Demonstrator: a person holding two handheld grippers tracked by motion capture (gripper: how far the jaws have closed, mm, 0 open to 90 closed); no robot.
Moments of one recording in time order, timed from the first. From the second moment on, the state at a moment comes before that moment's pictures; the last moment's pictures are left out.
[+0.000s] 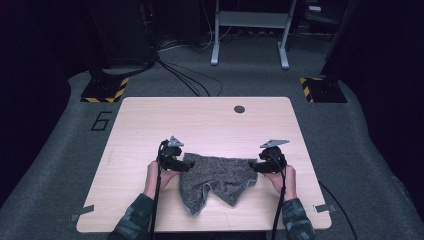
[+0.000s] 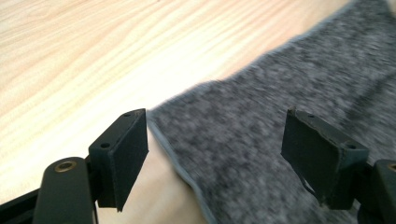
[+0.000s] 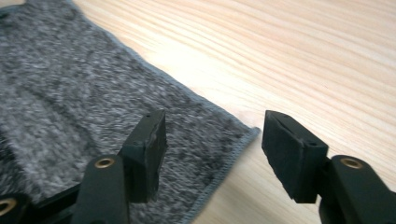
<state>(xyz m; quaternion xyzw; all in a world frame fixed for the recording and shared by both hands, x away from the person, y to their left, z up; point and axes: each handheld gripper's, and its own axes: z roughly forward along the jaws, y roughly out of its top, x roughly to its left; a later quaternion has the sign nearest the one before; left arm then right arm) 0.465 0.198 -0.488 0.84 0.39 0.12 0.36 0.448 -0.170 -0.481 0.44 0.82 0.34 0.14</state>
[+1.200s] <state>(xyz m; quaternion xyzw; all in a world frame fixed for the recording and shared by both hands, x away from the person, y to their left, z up) 0.476 0.185 -0.506 0.86 0.38 0.13 0.30 0.463 -0.159 -0.506 0.44 0.84 0.30 0.14</state>
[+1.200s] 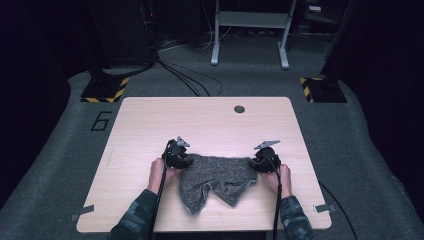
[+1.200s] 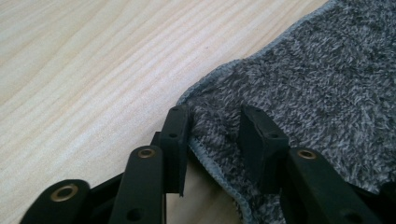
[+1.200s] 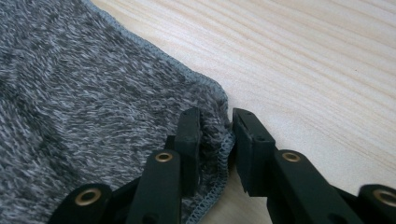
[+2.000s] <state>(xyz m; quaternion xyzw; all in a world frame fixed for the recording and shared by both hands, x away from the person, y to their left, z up) 0.464 0.194 -0.503 0.84 0.38 0.15 0.34 0.451 -0.159 -0.504 0.44 0.82 0.33 0.15</state>
